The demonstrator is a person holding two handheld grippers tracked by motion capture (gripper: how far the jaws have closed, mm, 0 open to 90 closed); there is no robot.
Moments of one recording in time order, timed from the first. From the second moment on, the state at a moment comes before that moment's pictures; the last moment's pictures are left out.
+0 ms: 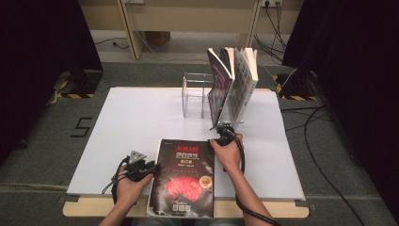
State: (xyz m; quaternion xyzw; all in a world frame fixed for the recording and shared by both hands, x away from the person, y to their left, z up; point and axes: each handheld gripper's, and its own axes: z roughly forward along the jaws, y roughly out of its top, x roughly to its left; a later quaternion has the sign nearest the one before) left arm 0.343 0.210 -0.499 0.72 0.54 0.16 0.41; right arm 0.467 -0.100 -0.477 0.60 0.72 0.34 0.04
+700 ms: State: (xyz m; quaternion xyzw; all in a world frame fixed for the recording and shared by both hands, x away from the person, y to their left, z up) left arm 0.343 0.210 -0.499 0.72 0.54 0.16 0.40; right arm 0.458 -0.107 -0.466 0.61 0.70 0.37 0.01
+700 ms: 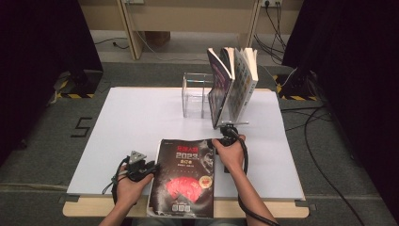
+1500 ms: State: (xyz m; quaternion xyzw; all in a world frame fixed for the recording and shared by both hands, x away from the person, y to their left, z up) left arm 0.343 0.209 -0.499 0.72 0.54 0.16 0.41; right arm 0.449 -0.107 -0.455 0.62 0.69 0.38 -0.05
